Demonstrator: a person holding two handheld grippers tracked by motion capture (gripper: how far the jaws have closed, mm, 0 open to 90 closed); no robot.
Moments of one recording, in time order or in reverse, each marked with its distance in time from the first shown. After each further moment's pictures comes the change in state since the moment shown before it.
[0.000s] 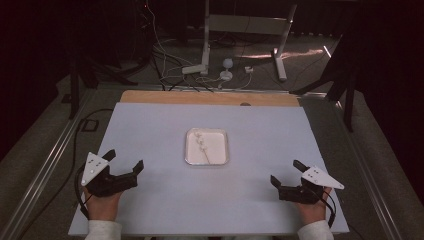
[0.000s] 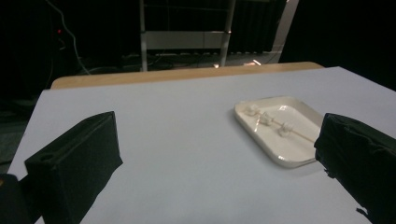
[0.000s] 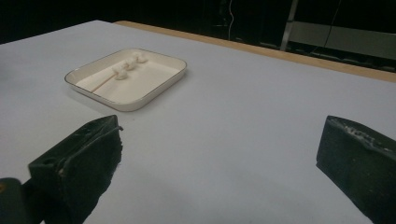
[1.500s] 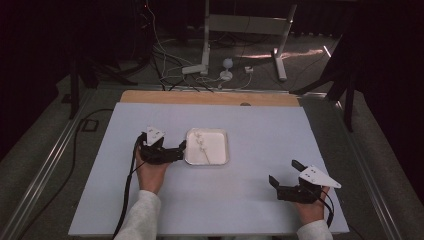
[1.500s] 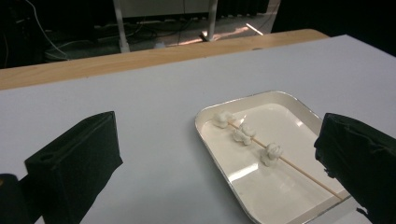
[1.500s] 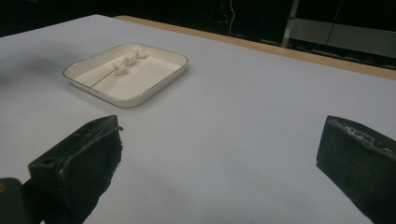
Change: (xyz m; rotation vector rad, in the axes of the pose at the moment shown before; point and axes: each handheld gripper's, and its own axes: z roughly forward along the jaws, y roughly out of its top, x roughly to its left) left arm -0.058 0.015 0.129 0.176 -0.025 0.040; right arm 0.002 -0.001 0.005 0.016 0.003 -0.014
